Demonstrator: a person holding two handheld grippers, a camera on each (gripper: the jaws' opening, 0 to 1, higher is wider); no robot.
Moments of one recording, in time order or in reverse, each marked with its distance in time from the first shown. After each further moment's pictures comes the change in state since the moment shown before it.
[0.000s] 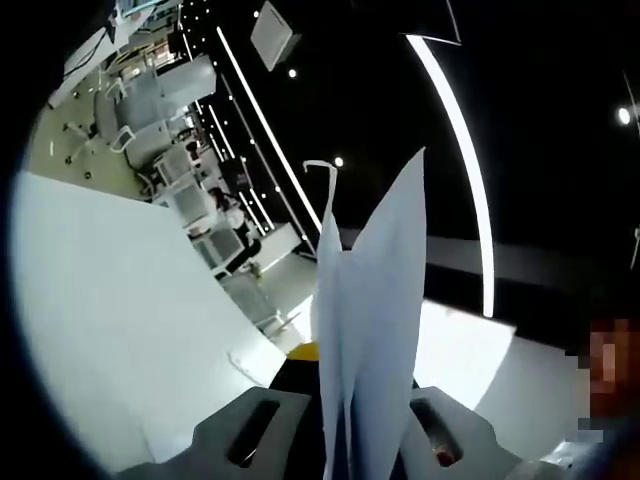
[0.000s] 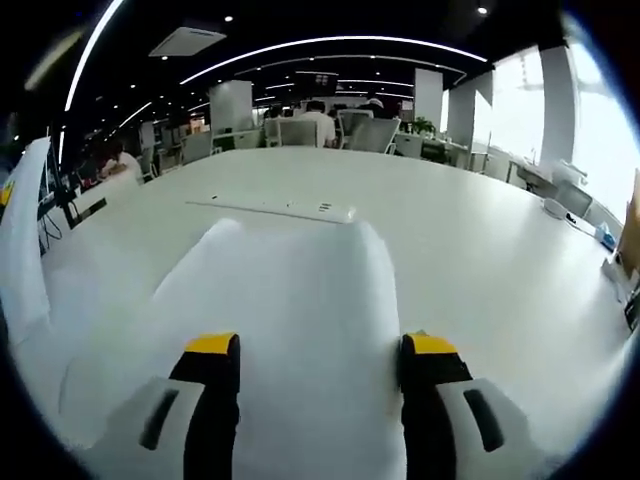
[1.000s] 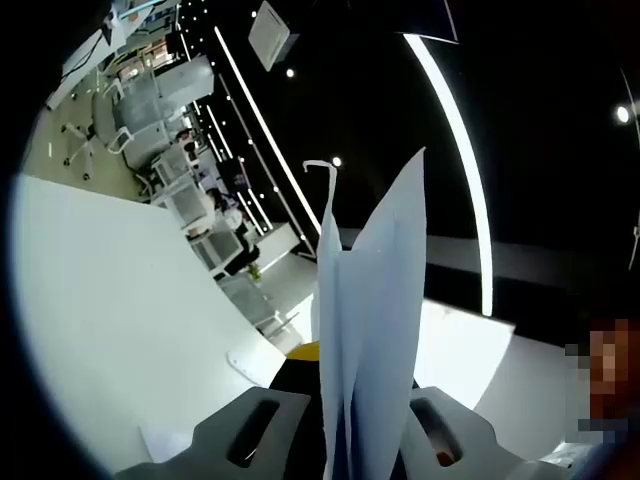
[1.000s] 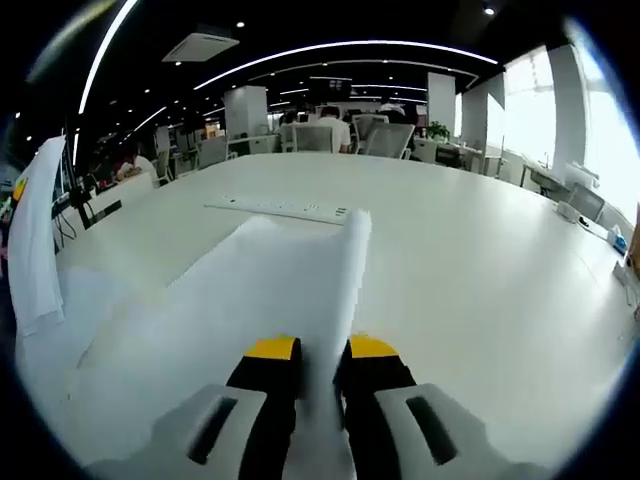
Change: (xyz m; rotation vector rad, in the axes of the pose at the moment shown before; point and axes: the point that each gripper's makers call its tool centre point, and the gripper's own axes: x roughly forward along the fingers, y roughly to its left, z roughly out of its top) left arm 0.001 -0.005 0.001 0.006 0.001 -0.007; right arm 0.014 0.003 -0.008 0.011 -0.009 0.067
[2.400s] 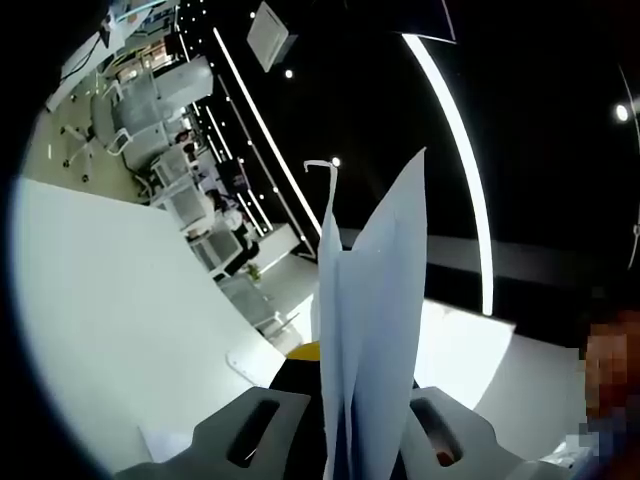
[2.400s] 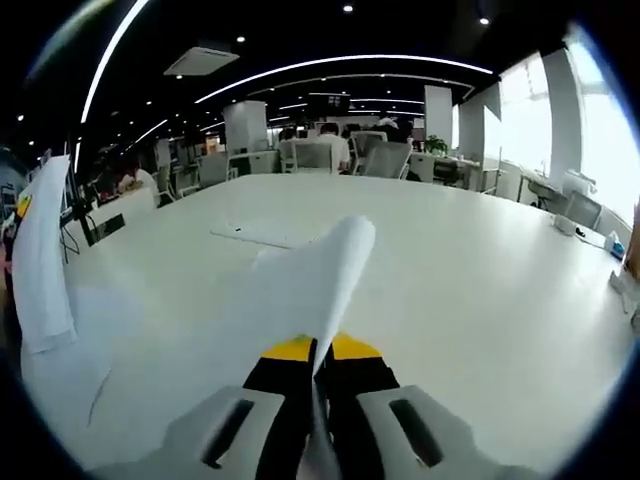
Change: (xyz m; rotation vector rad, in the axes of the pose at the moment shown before) left arm 0.001 -0.002 0.001 0.007 -0.001 0.002; right arm -0.034 0.011 0.040 -0.005 -0.084 -0.008
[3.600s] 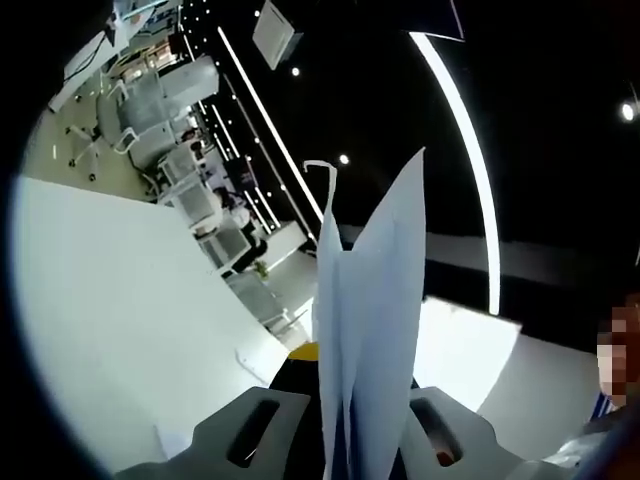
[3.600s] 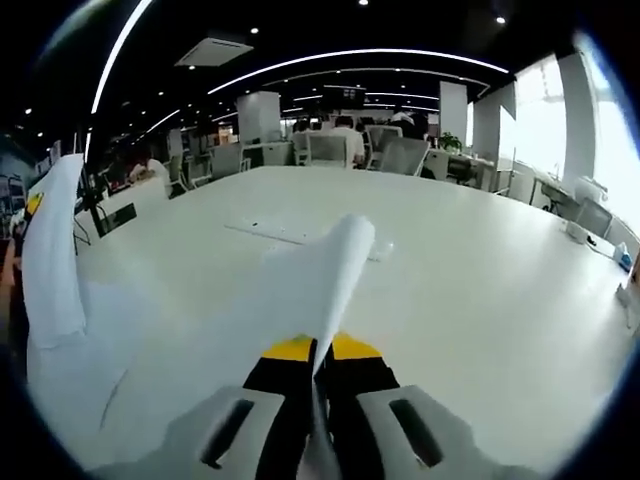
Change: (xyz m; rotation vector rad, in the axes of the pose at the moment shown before) left arm -0.001 0.017 0.002 -0.014 0.007 0.034; right arm 0.001 0.020 0.003 -0.026 0.035 0.051
